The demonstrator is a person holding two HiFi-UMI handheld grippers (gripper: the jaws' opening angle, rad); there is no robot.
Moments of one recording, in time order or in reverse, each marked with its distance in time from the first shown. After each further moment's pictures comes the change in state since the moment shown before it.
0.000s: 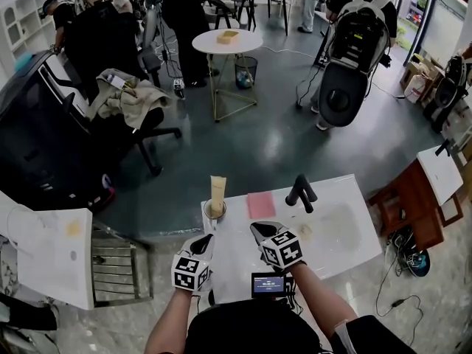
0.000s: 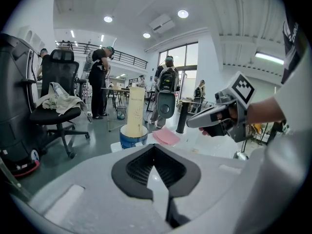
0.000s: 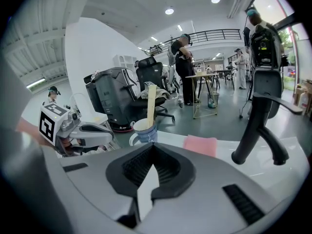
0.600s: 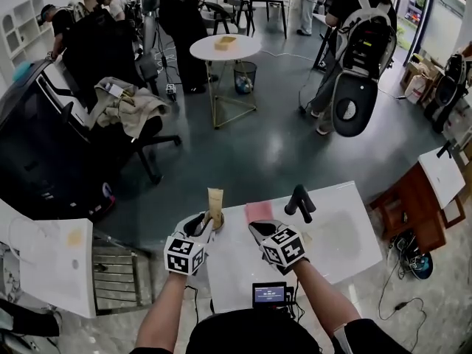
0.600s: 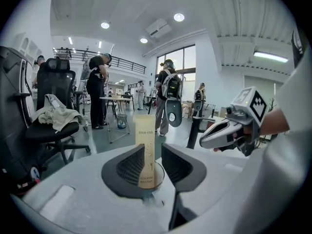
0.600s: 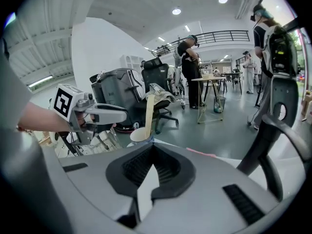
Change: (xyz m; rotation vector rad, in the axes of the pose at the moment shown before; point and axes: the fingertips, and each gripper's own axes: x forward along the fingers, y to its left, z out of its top) left arm 0.035 0.033 0.088 0.051 -0.053 0.008; right arm 0.003 -0.015 0.035 -0.060 -0.005 0.058
